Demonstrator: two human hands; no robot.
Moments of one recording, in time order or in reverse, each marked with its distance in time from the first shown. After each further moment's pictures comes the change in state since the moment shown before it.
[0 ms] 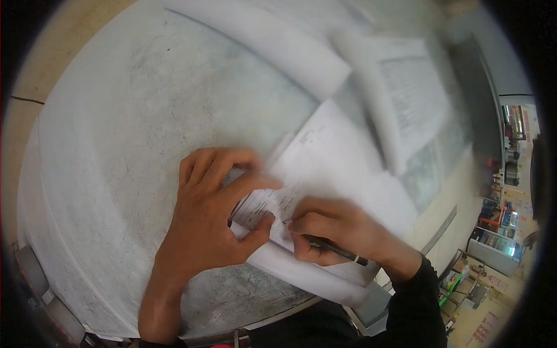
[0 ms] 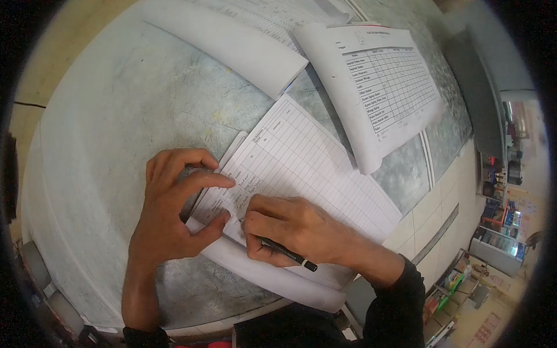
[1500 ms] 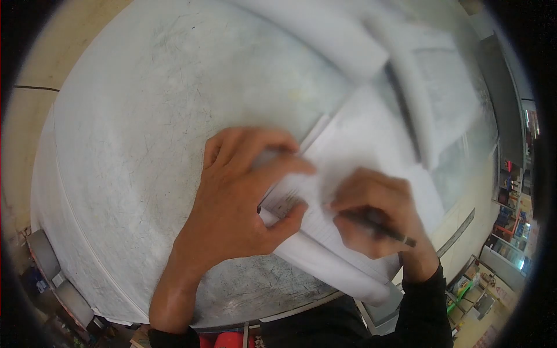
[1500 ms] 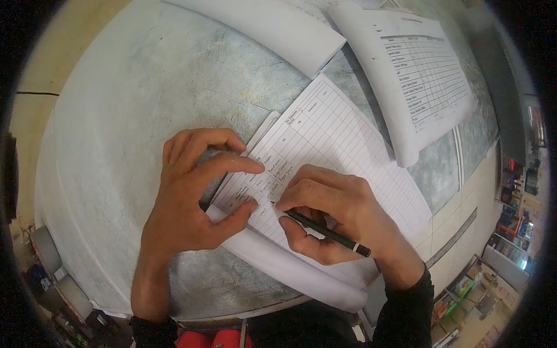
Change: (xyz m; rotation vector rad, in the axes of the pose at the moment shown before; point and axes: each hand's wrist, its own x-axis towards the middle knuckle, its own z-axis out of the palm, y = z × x) left_hand 0.006 0.005 0.002 -0.012 0.015 0.016; right_hand -0.005 0.006 -0.008 -0.129 0.251 -0.075
